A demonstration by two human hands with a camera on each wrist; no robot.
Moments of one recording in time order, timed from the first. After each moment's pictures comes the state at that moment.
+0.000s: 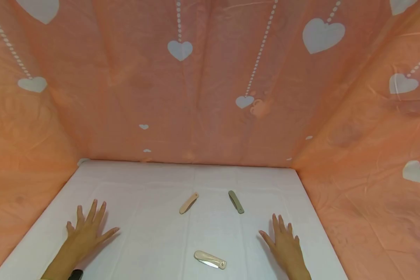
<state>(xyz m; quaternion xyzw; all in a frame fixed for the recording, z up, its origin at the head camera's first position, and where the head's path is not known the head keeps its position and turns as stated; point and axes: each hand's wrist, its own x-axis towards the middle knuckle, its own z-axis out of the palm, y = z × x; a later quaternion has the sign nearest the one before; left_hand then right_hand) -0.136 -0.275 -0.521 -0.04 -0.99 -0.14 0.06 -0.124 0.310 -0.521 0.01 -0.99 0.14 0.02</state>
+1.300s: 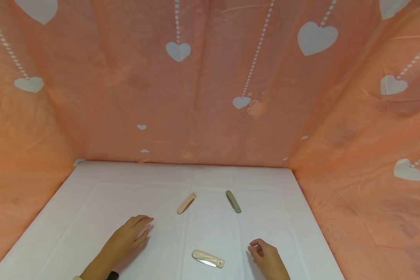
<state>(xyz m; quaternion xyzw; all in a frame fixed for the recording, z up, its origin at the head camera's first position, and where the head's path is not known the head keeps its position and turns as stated) -0.137 -0.169 -0.522 -0.27 -0.91 -0.21 0.22 -0.088 0.266 -0.520 -0.01 -0.91 0.40 -0.04</state>
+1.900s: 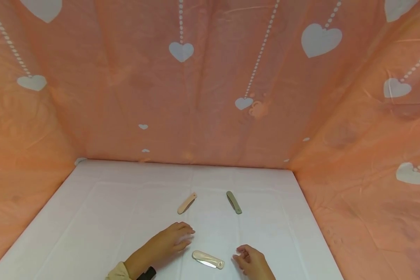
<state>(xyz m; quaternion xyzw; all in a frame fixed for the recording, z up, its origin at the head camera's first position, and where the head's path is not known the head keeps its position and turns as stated) -0.141 -0.072 -0.519 -0.37 -0.89 -0.25 0.03 -0.083 0.235 -0.524 0.02 -0.88 0.46 -0.12</state>
